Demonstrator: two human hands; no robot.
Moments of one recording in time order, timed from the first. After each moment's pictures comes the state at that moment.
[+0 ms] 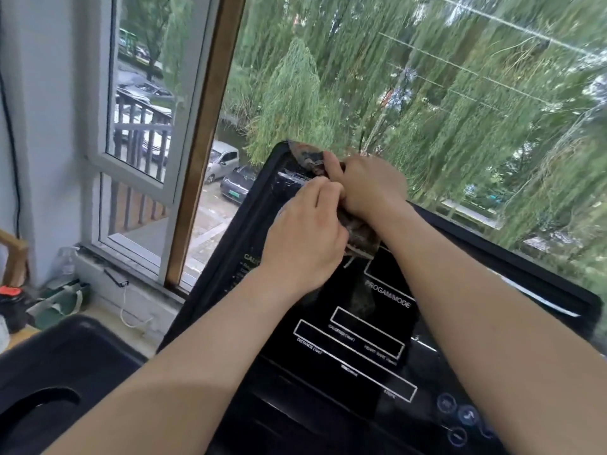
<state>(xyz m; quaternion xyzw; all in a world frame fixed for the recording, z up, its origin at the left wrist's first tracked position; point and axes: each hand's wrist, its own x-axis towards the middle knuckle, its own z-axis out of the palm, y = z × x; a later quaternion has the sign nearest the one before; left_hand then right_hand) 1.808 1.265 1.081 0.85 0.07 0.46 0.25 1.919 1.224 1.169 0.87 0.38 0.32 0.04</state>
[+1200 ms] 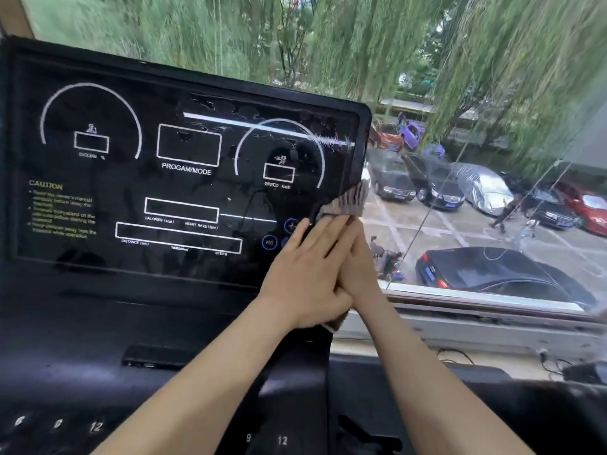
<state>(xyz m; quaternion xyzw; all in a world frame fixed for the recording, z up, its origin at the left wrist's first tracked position) 1.825 0.984 0.978 0.96 -0.15 0.23 0.06 1.891 0.882 0.960 0.82 0.16 0.13 -0.53</state>
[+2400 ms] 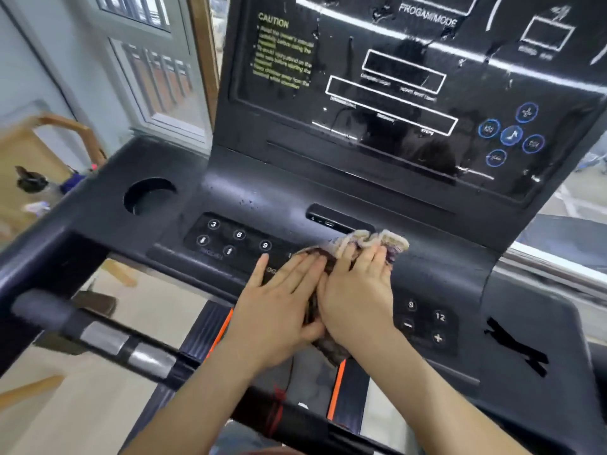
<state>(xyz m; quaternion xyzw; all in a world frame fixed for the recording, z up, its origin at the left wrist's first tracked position) 1.568 1.141 0.825 0.99 0.05 0.08 0.11 1.653 1.035 0.840 0.97 0.23 0.00 0.01</state>
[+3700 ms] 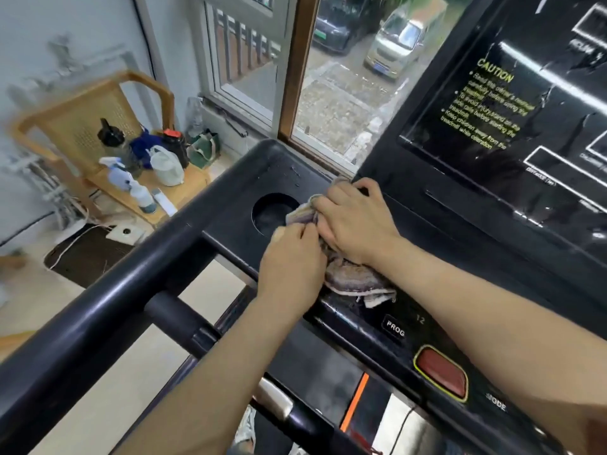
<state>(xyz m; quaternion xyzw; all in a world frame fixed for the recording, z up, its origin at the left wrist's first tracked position) 1.568 1.313 0.839 0.91 0.33 0.12 0.20 1.707 1.268 0.866 0.78 0.62 0.11 0.06</state>
